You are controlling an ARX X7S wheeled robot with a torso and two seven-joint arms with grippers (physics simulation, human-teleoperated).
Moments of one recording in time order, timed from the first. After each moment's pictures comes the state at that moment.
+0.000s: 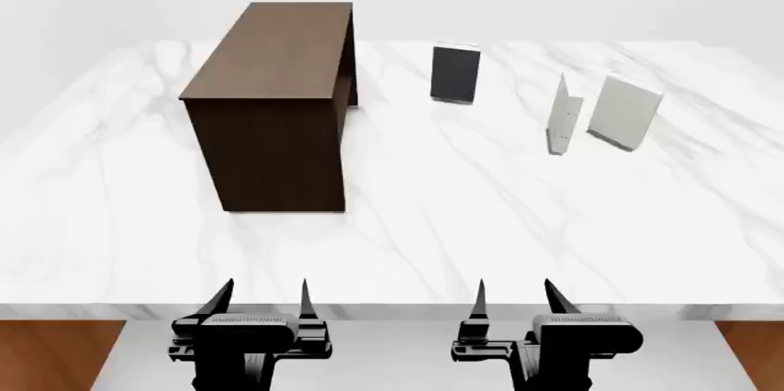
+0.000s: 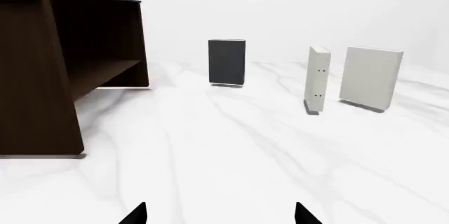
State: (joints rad) left arm 0.00 0.00 0.00 0.00 0.00 0.00 0.00; right arm 0.00 0.00 0.00 0.00 0.00 0.00 0.00
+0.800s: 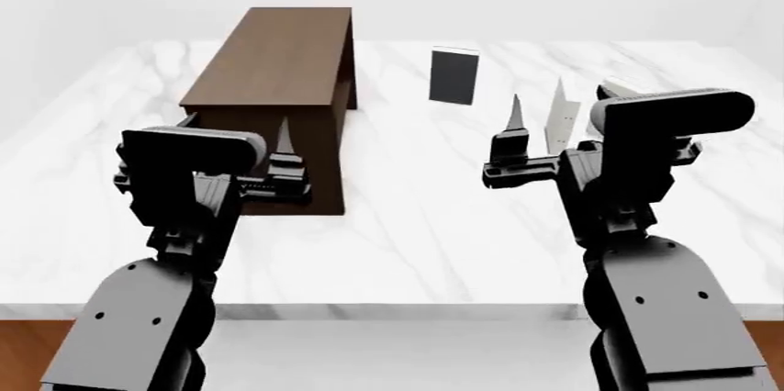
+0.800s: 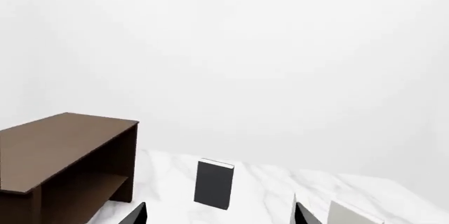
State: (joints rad) left arm -0.49 -0.13 0.03 0.48 -0.13 -0.77 -0.01; right arm 0.57 0.15 -0.04 -0.53 0.06 0.87 0.00
